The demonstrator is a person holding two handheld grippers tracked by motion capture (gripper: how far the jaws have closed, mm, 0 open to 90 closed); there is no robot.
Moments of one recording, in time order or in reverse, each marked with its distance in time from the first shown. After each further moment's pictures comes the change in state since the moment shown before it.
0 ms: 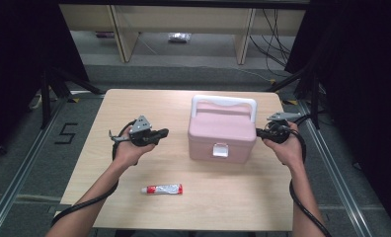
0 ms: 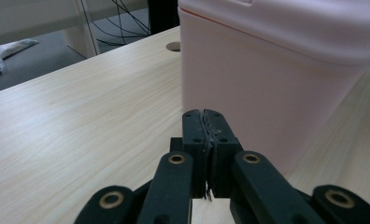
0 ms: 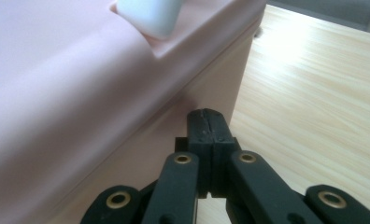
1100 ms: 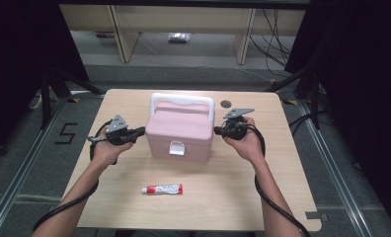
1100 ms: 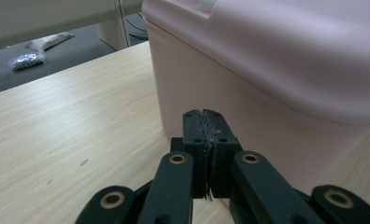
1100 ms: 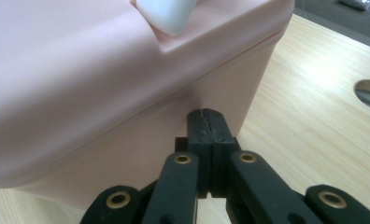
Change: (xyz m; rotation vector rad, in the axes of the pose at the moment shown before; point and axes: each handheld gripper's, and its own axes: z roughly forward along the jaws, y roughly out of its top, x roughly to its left) left arm 0.048 -0.023 -0.045 0.009 0.107 -0.025; right arm 0.084 0.047 0.068 0.013 0.133 -0.149
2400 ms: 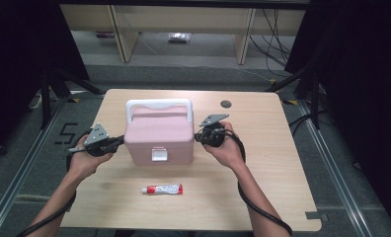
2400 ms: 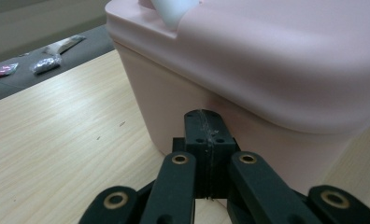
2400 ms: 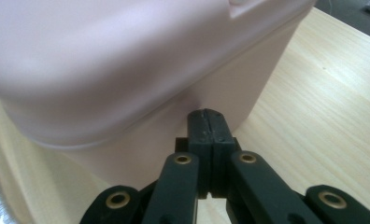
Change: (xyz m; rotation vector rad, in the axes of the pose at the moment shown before) left arm 0.007 -0.018 -0.058 0.030 0.035 0.082; right arm 0.063 0.016 0.026 0.028 0.028 -0.079
